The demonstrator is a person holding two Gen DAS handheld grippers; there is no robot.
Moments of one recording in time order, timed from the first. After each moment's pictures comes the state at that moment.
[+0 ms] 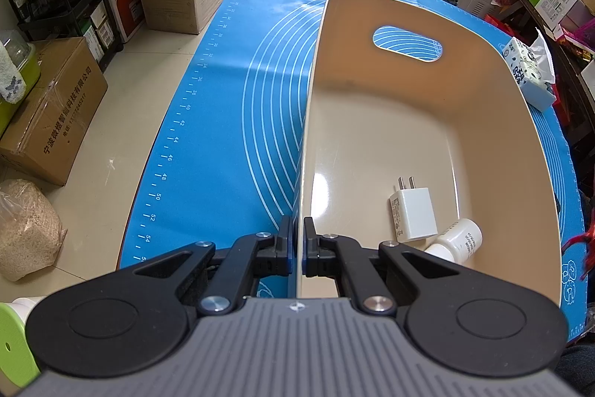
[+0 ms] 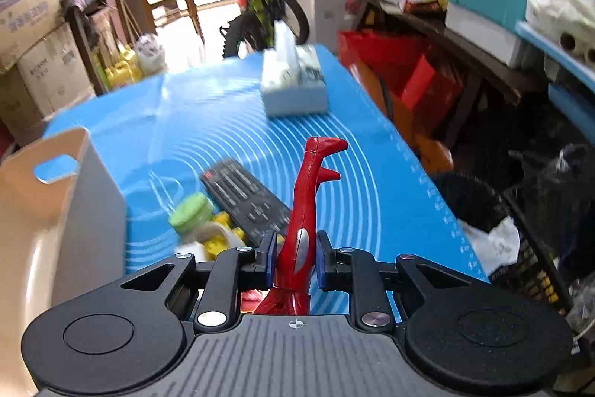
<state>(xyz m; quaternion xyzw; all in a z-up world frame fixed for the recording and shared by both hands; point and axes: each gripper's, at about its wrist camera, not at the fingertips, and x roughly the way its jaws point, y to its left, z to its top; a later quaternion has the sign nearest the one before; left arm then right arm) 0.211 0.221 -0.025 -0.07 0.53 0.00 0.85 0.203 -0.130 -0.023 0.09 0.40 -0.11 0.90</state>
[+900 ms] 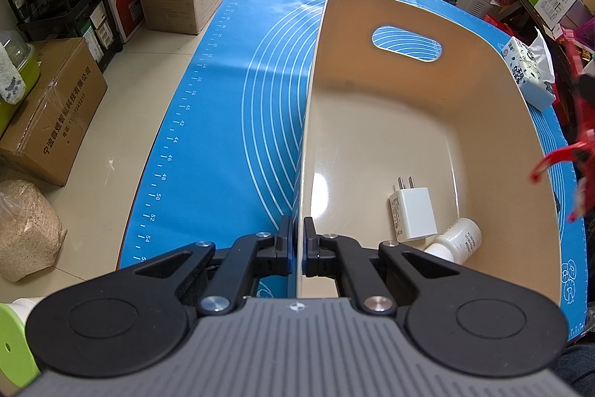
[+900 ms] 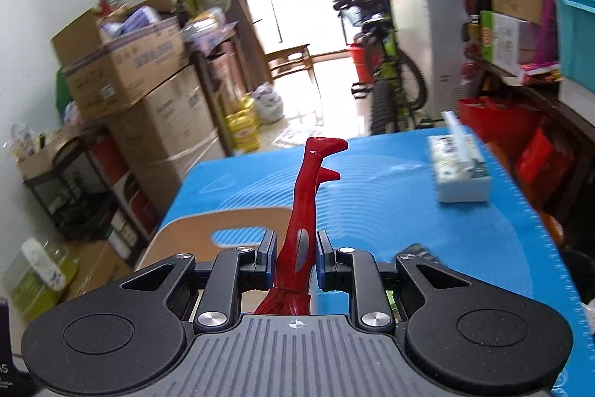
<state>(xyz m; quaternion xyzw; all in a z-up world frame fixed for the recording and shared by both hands) 0.211 0.221 -0.025 -0.07 0.53 0.00 0.85 0.229 -0.010 0.051 0.11 0.31 0.06 0.94</state>
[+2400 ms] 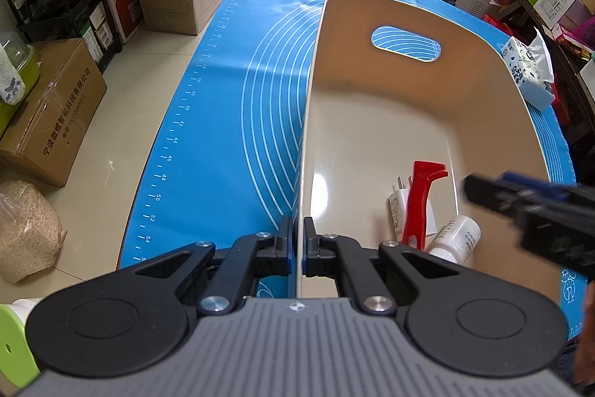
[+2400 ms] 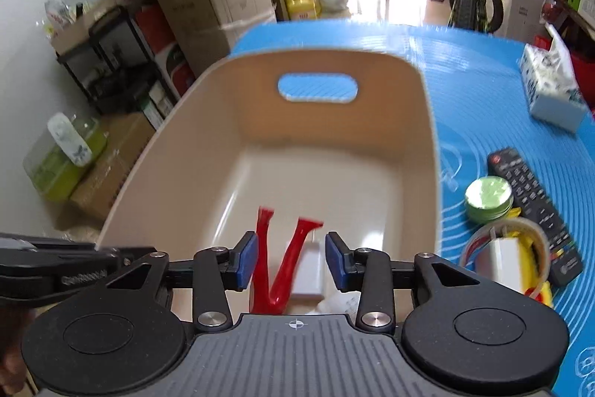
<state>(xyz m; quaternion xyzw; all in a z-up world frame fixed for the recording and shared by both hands) 0.211 0.220 -0.026 -0.07 0.53 0.00 0.85 0.235 0.049 -0.013 0.04 0.46 0.15 0.87</state>
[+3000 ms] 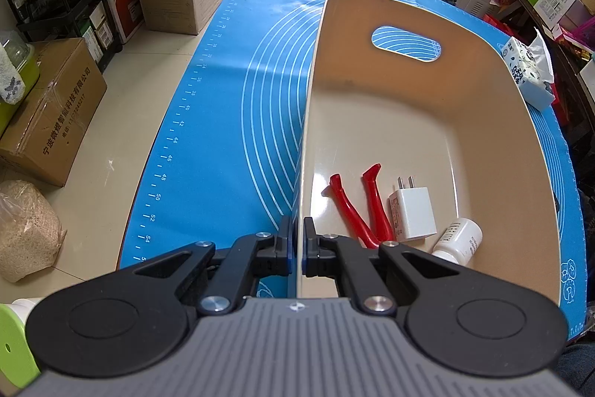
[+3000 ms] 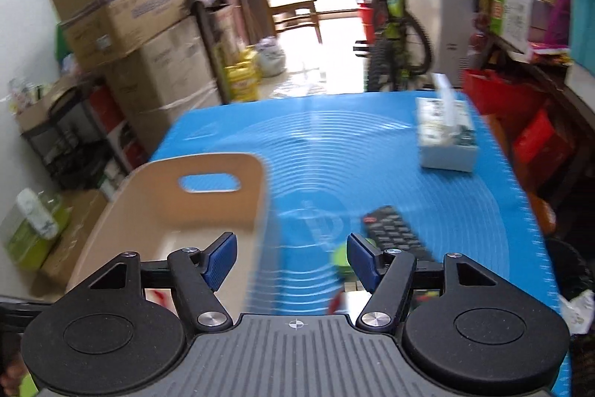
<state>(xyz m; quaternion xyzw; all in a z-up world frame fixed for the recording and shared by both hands) 0.211 0.220 -0.025 -0.07 0.53 0.00 0.85 0.232 -0.061 0.036 0.07 0.38 0.06 0.92</state>
